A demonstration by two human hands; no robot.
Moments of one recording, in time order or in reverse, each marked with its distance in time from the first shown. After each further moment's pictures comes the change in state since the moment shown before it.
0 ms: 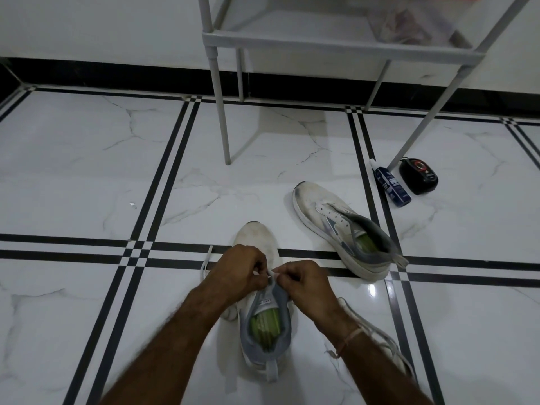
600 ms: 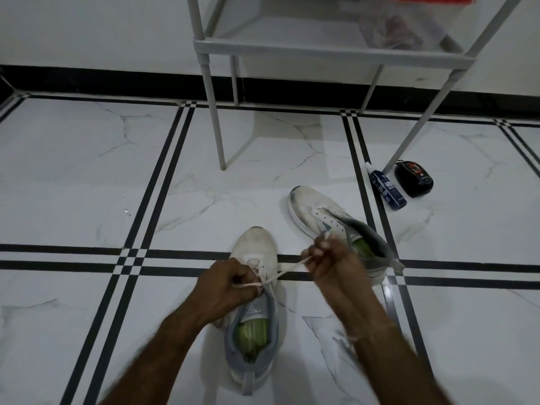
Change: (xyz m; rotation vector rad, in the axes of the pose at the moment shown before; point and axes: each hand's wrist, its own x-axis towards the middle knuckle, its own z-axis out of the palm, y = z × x) left_hand -0.026 -0.018 0.001 -0.347 0.047 -0.105; right_hand 0.008 -0.041 -0.050 1.226 0.062 0.097
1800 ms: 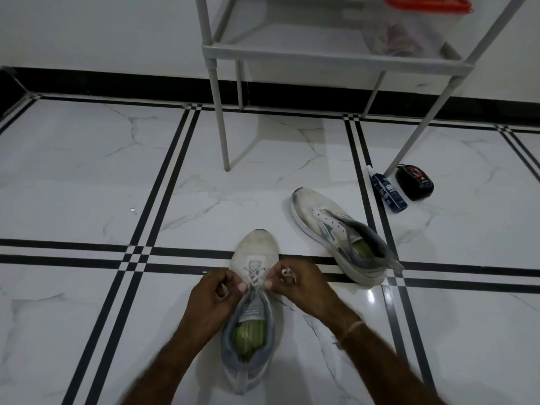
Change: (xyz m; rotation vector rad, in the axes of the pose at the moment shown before) left_hand -0.035 -0.022 0.023 -0.216 0.350 -0.118; right_hand 0.003 0.041 -0.018 -1.281 -0.296 -0.105
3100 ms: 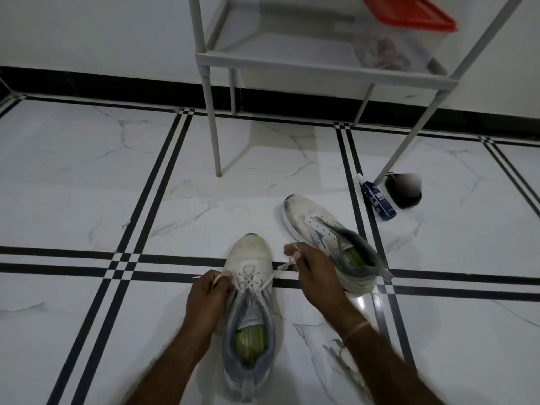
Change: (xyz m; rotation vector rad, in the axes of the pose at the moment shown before) left_hand 0.013 0.022 0.018 -0.332 0.083 -0.288; right_hand 0.006 -0.007 -0.028 -0.255 0.335 -0.141
